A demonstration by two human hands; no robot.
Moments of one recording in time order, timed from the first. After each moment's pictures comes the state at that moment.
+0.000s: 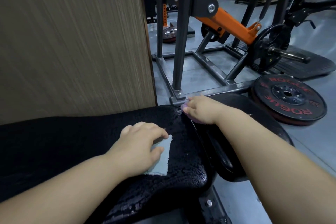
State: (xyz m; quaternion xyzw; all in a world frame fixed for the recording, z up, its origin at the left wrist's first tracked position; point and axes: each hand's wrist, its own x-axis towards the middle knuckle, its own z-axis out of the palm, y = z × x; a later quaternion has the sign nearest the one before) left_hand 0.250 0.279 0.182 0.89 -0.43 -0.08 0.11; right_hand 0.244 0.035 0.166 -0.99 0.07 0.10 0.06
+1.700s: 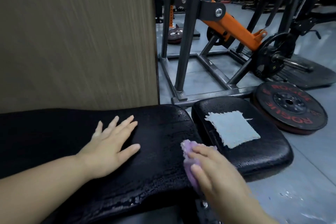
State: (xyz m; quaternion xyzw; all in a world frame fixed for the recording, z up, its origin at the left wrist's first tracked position) left_hand 0.278 0.341 0.158 0.92 -0.37 -0.13 0.06; right_hand 0.081 0.132 0.137 -0.94 0.03 -0.13 0.30
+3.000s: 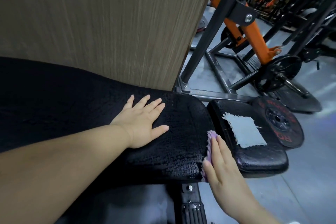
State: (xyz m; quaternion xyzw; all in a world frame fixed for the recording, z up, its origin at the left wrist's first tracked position) left_hand 0.284 0.342 0.148 0.91 -0.39 -0.10 0.00; right_hand 0.087 0.154 0.133 -0.98 0.11 -0.02 0.17
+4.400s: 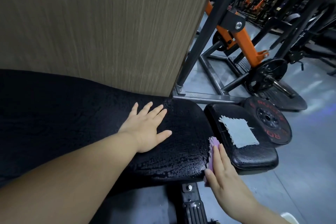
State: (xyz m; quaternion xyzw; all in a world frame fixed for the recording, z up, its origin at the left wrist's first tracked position) left_hand 0.285 0.345 0.152 0.91 -0.40 -0.10 0.02; right_hand 0.075 0.159 0.137 -0.98 0.14 0.04 0.15
